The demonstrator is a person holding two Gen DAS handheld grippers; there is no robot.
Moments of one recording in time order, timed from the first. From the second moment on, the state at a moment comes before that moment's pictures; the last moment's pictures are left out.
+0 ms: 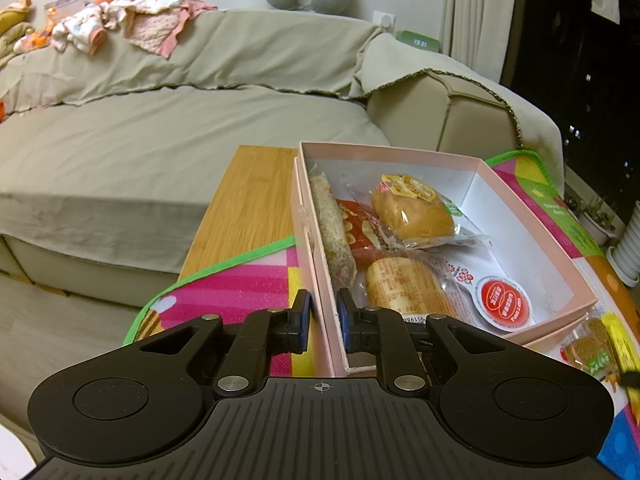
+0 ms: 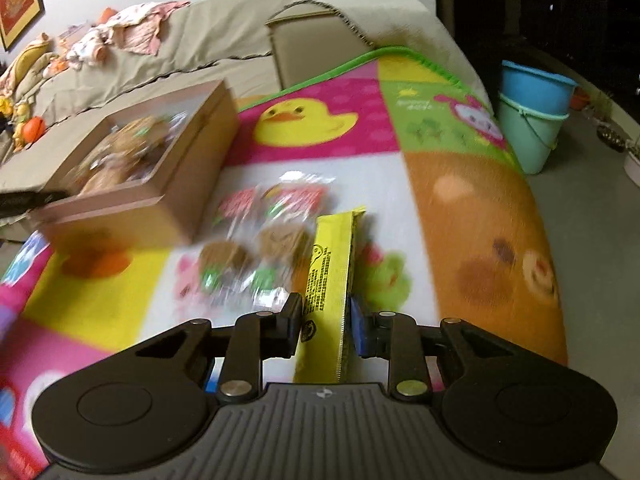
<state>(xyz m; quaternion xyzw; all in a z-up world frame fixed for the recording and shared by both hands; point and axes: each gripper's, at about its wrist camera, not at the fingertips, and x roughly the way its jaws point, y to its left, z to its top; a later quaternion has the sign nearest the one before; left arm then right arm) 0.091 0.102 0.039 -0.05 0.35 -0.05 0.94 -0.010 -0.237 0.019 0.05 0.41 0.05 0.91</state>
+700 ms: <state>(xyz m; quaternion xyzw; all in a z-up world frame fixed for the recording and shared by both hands) 0.091 0.104 0.039 -0.05 0.35 -0.05 0.94 -0.018 -0.210 0.028 -0.01 0.40 0.02 0.92</state>
